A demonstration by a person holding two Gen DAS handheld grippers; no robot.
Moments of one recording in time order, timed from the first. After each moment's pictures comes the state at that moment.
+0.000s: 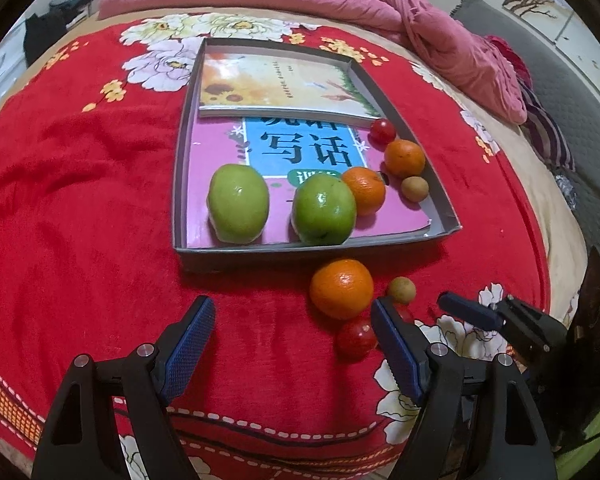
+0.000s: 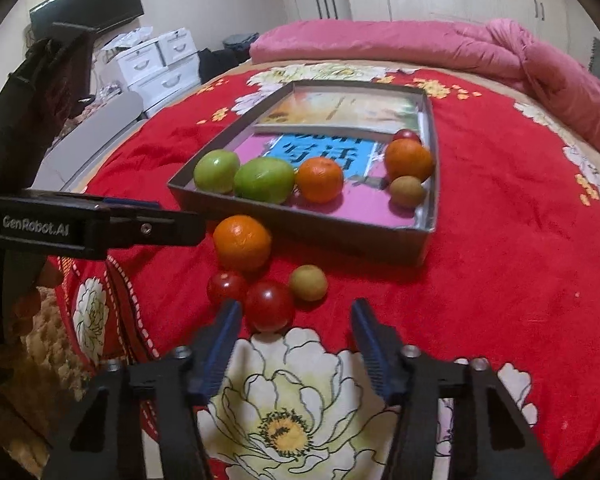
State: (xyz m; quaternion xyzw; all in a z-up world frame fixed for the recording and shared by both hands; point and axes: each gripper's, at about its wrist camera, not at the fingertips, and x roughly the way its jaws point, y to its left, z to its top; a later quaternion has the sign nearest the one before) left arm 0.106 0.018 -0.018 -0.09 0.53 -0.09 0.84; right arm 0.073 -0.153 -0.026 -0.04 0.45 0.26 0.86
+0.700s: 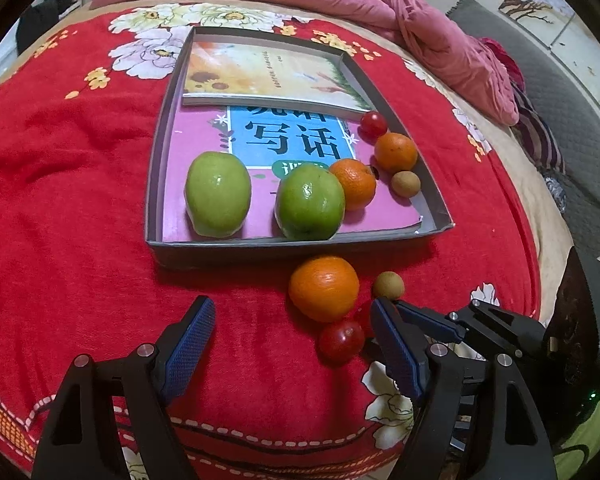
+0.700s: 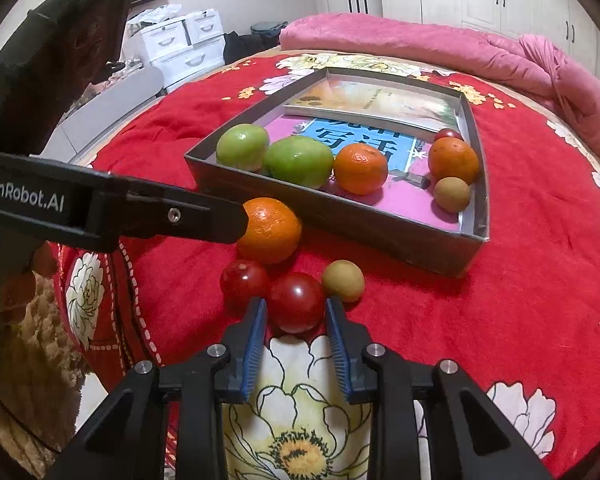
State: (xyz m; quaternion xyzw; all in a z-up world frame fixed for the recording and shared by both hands) left arm 0.109 0.011 -0.029 -0.11 0.53 -0.12 0.83; right arm 0.077 -0.129 -0.042 -0.07 0.44 0.29 0.85
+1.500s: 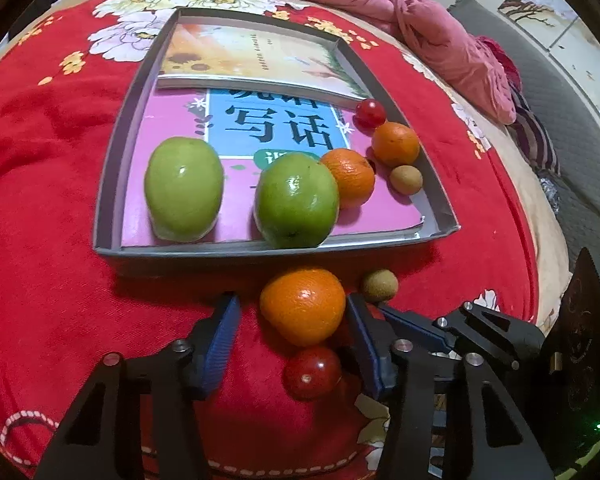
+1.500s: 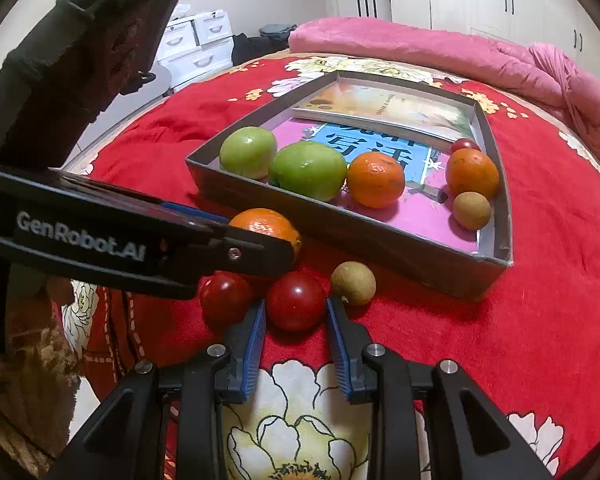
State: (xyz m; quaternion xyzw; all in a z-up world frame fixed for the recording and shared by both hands) left arm 0.127 -0.004 -0.050 -0.12 0.54 -0.13 0.82; right arm 0.087 -0.117 -0.046 -0.08 0.43 0.30 0.85
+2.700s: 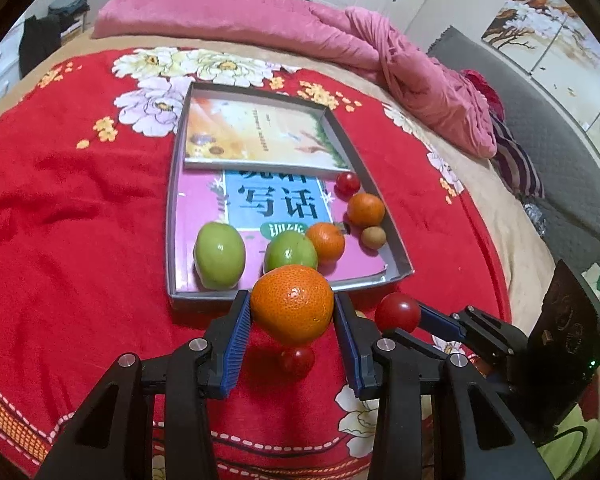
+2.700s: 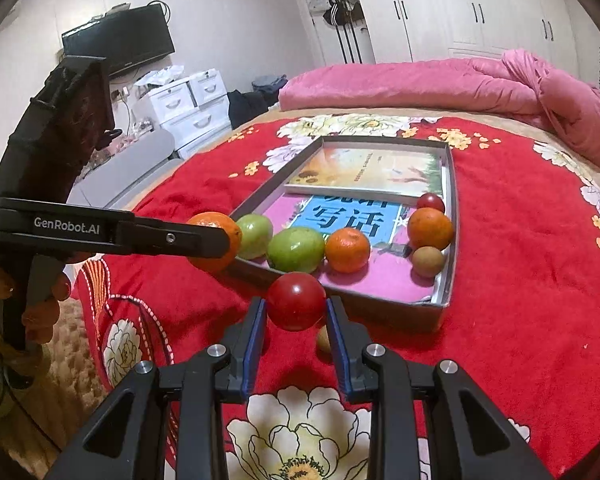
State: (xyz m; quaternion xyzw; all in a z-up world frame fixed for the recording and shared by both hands) left arm 0.106 0.024 0.020 -0.13 0.47 -0.13 0.86; right arm 0.081 -0.153 0.004 0.00 0.37 0.31 0.88
